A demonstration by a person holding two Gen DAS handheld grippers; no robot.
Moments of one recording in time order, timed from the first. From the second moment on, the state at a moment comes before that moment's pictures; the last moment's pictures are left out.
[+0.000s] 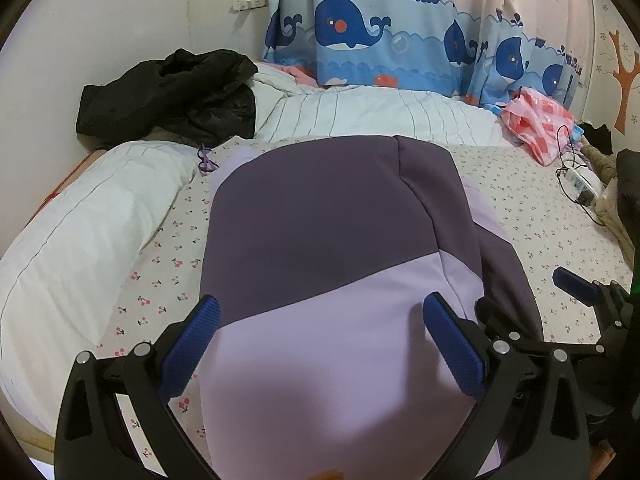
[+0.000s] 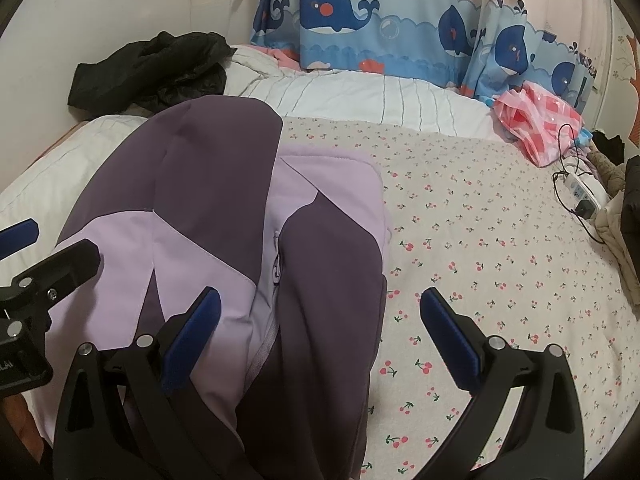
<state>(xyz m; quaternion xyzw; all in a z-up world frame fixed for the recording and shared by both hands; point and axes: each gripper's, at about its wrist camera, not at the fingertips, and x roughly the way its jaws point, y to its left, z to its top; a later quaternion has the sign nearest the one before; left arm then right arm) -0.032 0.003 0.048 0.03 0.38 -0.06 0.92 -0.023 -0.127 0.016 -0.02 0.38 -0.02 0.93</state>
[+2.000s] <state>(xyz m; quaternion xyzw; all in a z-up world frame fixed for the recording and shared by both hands) -0.029 0.000 0.047 0.04 0.39 -0.05 0.92 -0.031 -0.135 0.021 -0.01 0.37 -0.02 0.93</state>
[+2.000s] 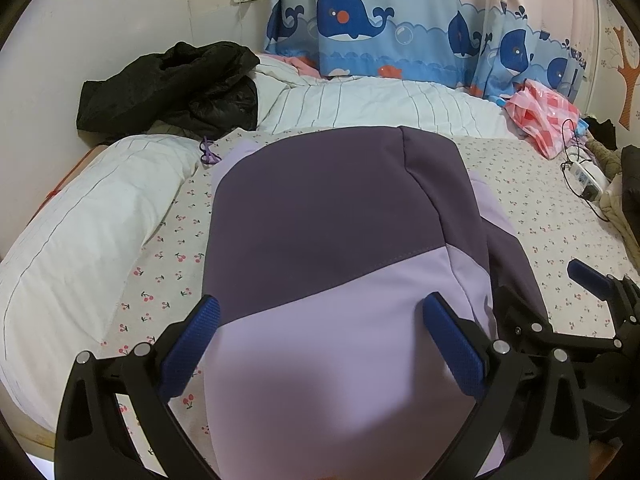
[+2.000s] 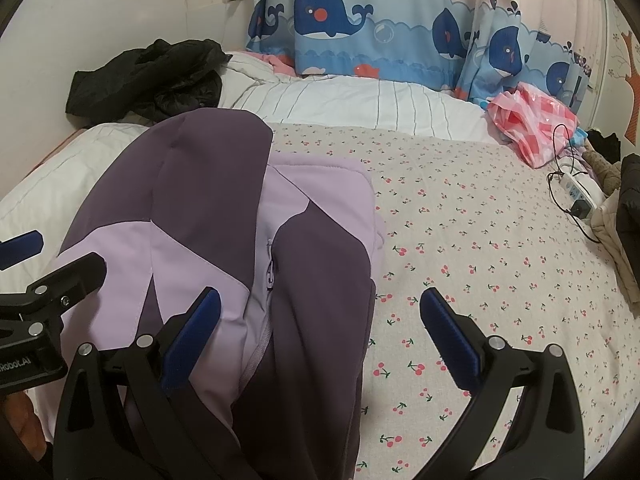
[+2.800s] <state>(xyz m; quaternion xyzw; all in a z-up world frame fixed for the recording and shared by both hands) -0.027 0.003 0.047 0.03 0.39 -0.05 0.92 -0.033 -0.136 0.022 -0.01 0.36 -0.03 0.93</state>
